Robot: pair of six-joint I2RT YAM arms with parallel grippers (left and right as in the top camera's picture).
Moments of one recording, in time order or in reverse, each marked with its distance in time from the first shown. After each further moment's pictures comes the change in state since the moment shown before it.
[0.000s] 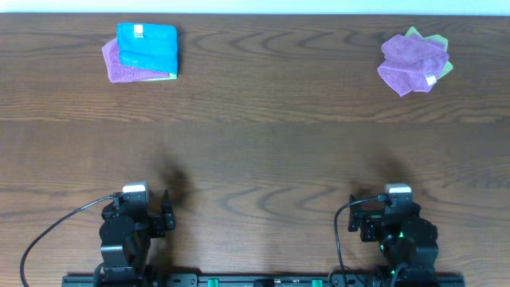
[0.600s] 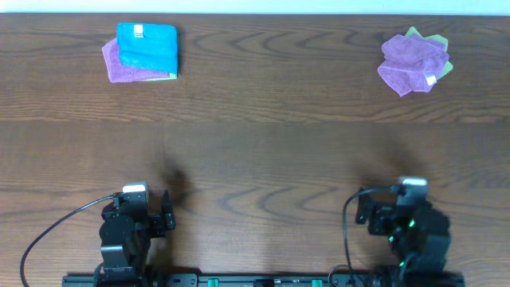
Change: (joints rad) left arm 0.000 0.000 0.000 0.000 -0.001 0.000; right arm -0.072 0.275 0.198 -0.009 0.018 0.085
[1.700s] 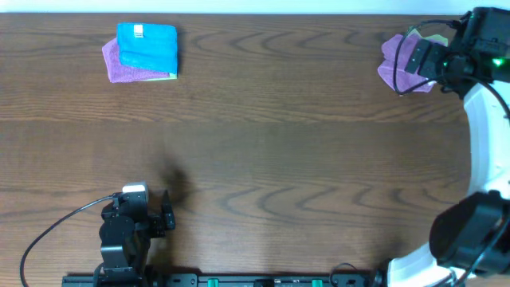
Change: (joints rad) left arm 0.000 -0.003 0.000 0.000 -0.003 0.000; right arm -0.168 1.476 1.262 -0.029 0.007 0.078
